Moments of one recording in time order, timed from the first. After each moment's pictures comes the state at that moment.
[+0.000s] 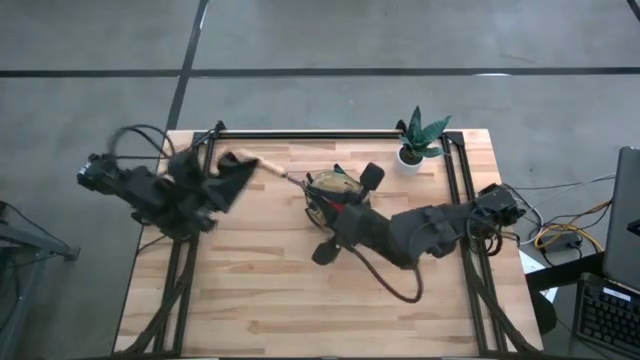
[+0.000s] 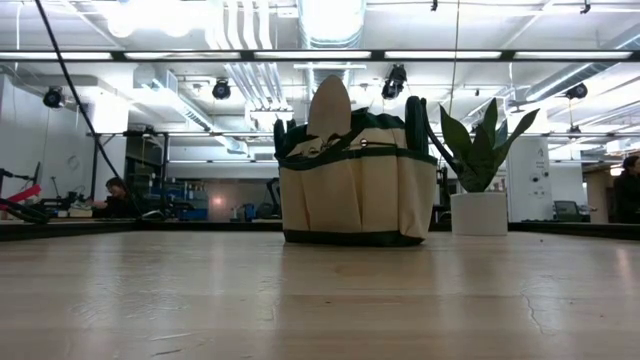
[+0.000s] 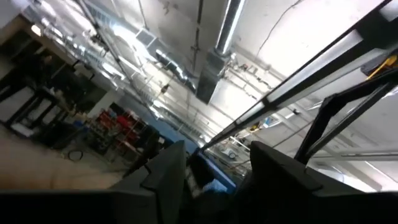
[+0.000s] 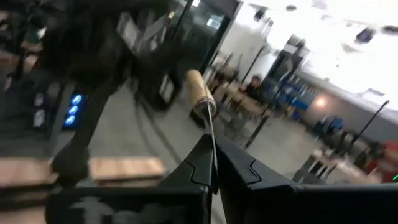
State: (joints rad) left arm -0.48 1.12 1.22 0.67 -0.67 -0.27; right arm 0.46 1.90 2.25 -0.27 1.05 -0.48
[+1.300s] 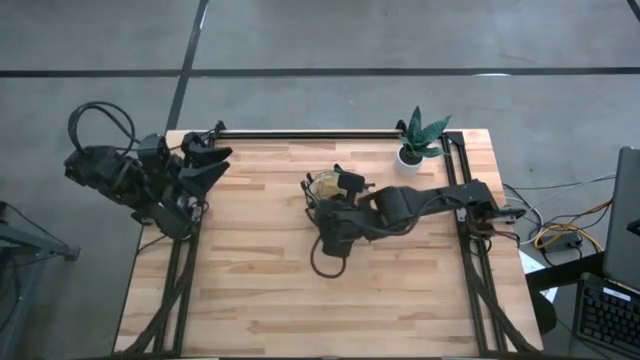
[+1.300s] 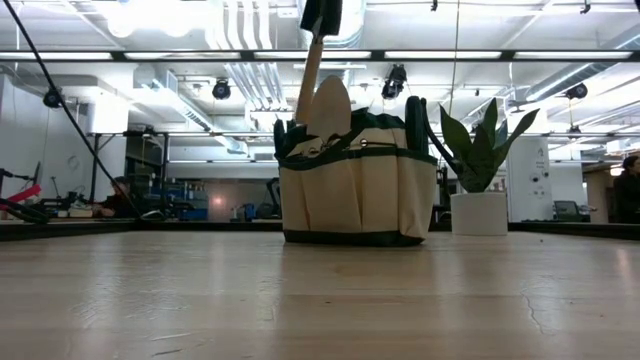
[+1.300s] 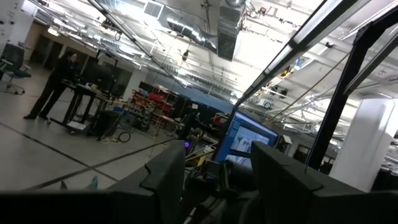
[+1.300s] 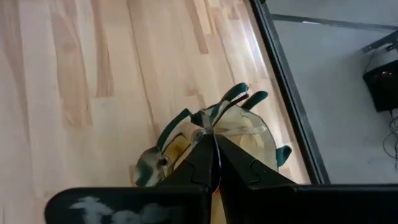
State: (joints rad) left arm -0.48 0.86 1.22 0.14 -0.69 -0.15; right arm 0.27 1.99 2.25 -1.31 0.57 0.27
